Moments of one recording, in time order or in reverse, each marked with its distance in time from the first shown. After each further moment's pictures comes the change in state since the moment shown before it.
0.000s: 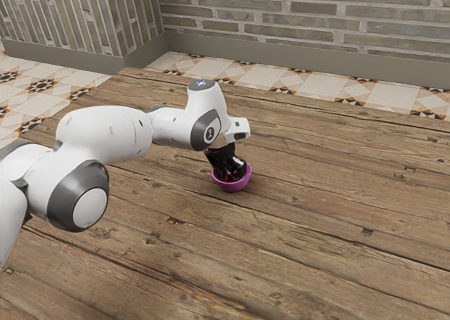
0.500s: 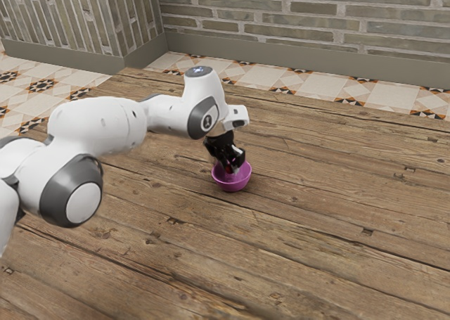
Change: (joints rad) arm -0.005 -0.060 0.005 -0.004 0.012 -0.024 -0.016
